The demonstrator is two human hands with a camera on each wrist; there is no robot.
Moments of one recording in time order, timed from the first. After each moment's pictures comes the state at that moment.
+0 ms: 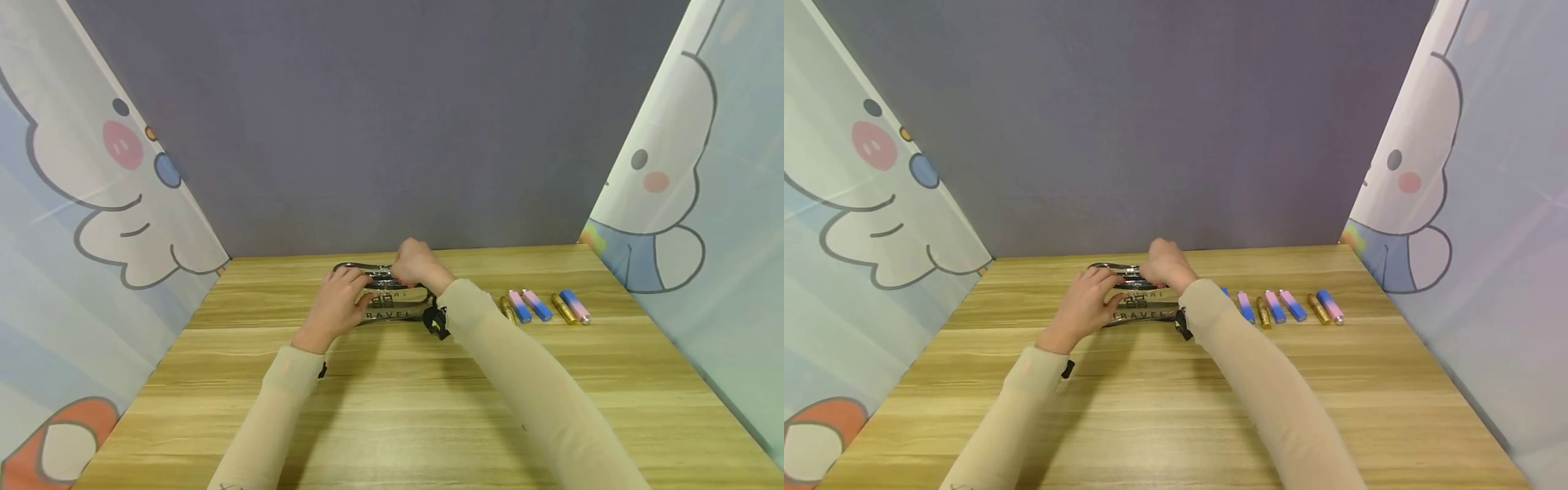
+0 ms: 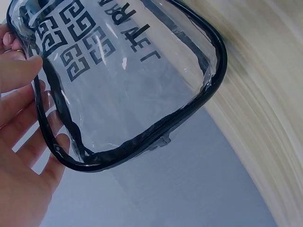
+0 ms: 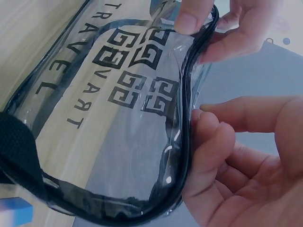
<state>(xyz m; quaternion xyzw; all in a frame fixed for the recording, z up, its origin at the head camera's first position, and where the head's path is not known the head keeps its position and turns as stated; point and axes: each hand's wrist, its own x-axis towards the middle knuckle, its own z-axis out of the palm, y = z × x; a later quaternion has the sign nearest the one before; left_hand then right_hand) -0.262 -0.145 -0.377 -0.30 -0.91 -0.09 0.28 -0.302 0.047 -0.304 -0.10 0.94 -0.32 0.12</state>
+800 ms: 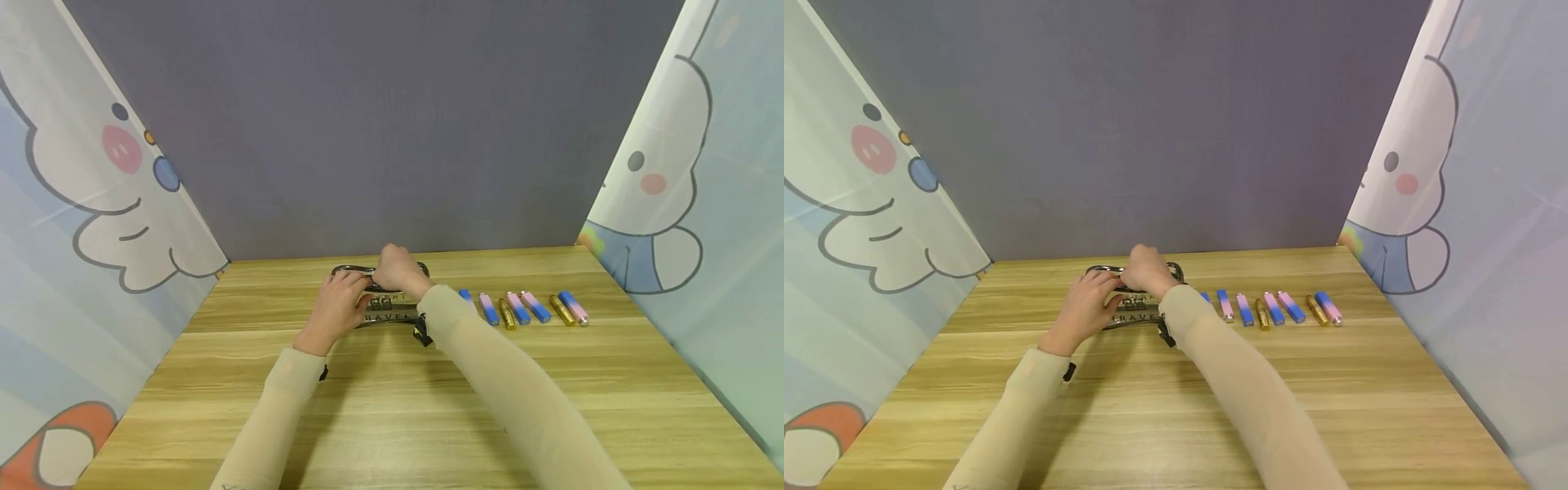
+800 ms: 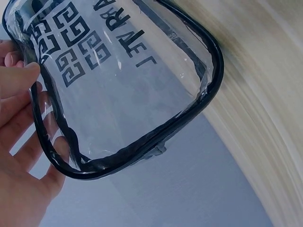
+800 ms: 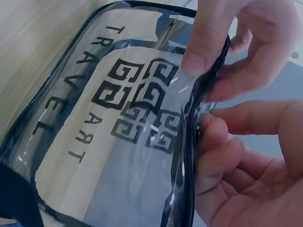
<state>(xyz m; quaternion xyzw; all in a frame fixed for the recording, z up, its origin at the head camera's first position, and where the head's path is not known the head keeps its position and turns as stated) -0.264 -0.144 -0.382 -0.31 -0.90 -0.10 0.31 -0.302 0.018 -0.311 -0.11 0.94 -0.31 0.10</state>
